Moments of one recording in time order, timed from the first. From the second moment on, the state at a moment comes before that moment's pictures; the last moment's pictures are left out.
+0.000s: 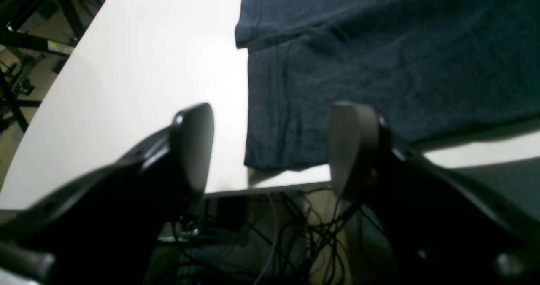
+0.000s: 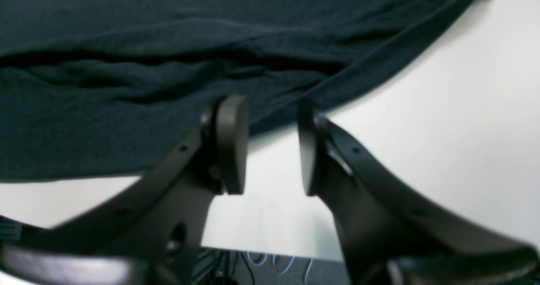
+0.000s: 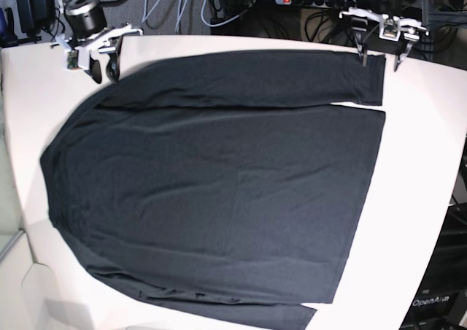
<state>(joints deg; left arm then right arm) 9.1 -48.1 79.8 70.0 -78.2 39.3 -71.9 -42.5 11.7 8.4 104.9 15.1 9.1 -2.9</state>
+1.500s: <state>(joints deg) 7.3 -53.2 84.9 84.9 -78.4 39.3 -74.4 -42.5 11.8 8.5 104.9 15.1 9.1 -2.9</state>
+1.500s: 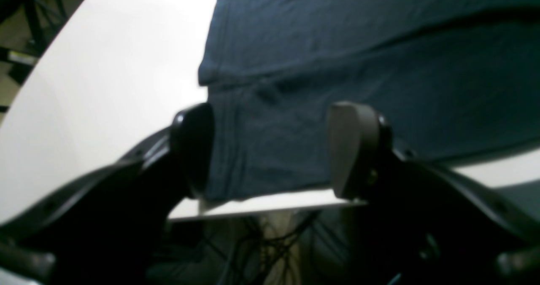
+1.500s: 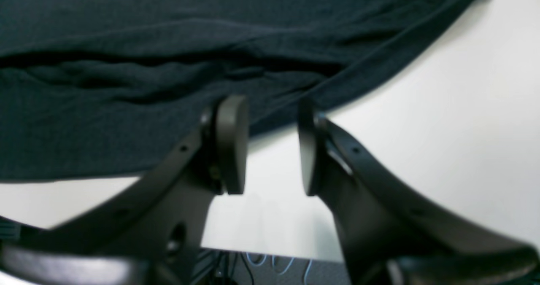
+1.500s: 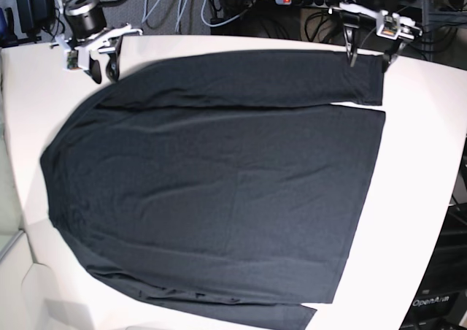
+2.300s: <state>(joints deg) 8.0 -55.1 84.8 90.8 -88.4 13.8 -74.3 -42.5 11.8 8.5 104.9 15.1 9.1 -2.9</state>
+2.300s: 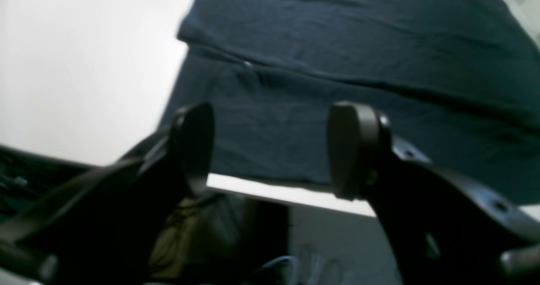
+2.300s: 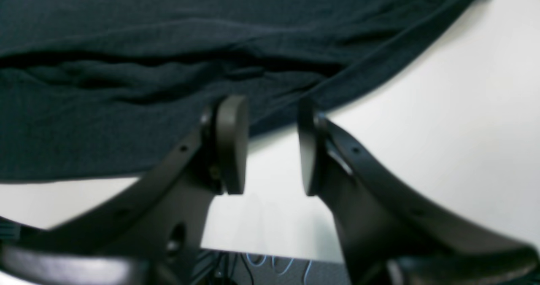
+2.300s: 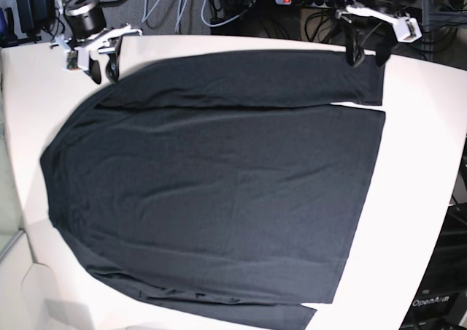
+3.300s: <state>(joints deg) 21.1 -58.8 67.3 87.6 -87.9 12.0 -72.9 -42.5 11.7 8.6 104.9 15.1 9.1 -2.9</state>
